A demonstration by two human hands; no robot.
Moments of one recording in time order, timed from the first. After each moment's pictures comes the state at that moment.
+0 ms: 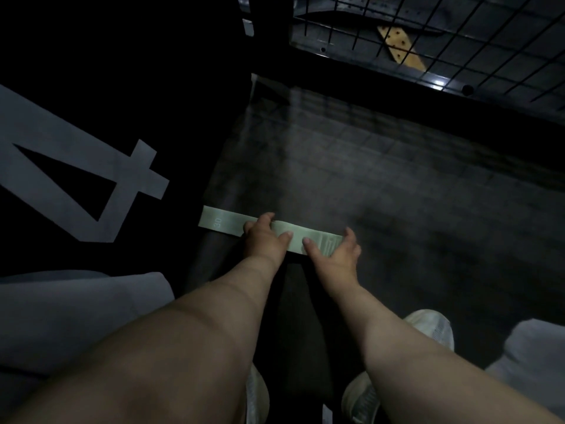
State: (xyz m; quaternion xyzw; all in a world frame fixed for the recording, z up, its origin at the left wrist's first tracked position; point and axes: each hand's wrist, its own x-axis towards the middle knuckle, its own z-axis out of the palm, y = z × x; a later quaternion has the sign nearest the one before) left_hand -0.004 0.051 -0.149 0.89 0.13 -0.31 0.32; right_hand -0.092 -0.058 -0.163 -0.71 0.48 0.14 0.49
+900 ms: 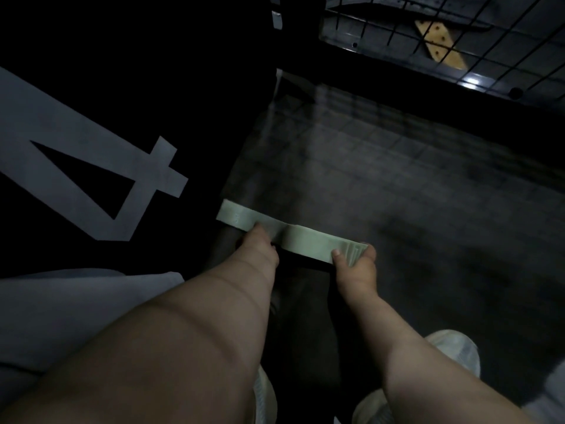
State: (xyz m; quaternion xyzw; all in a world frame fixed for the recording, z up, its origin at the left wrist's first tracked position) left_hand 0.029 0.065 -0.176 0.51 0.57 -0.22 0.61; right_hand -0.089 -0.058 -0.186 -0.68 0.53 0.12 0.50
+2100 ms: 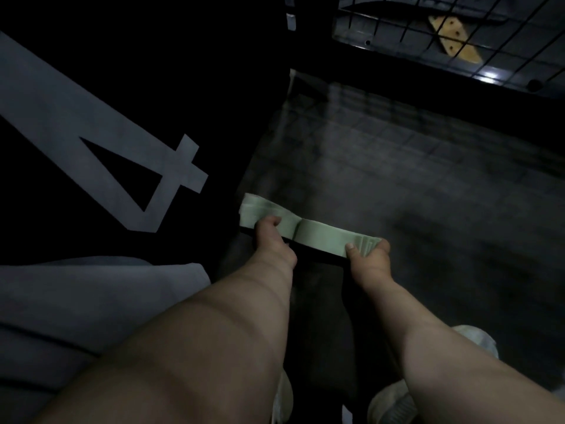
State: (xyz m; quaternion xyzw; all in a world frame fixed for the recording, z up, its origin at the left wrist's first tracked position) left_hand 0.016 0.069 -0.151 0.47 0.56 -0.22 0.65; right_hand -0.081 -0.062 -0.186 -0.68 0.53 0.17 0.48
